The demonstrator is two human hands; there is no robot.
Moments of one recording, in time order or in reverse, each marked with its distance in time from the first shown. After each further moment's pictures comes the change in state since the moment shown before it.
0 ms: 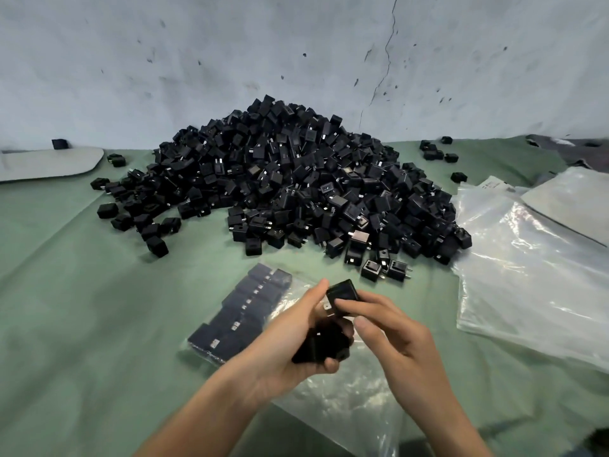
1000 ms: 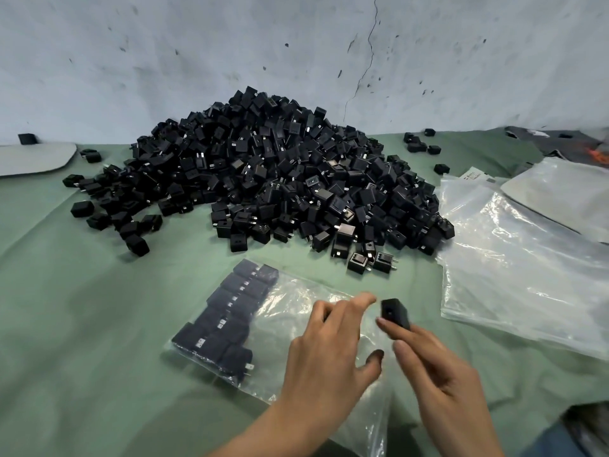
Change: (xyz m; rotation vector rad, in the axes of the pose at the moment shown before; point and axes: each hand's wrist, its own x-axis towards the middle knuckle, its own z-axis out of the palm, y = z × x) left_hand 0.014 -0.055 0.025 1.414 0.365 1.041; right_hand -0.044 0.004 -0.031 -0.316 0.245 0.001
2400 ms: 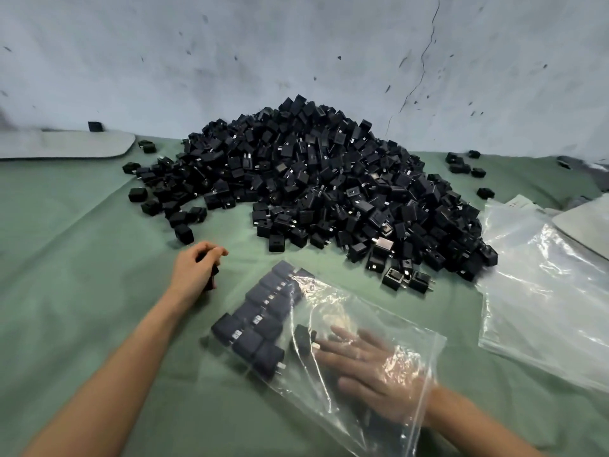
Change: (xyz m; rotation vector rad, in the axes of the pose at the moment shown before) left_hand 0.015 -0.233 -0.098 -0.436 0.307 -0.760; right_hand 0.053 0.092 0.077 -0.579 -0.954 -0.569
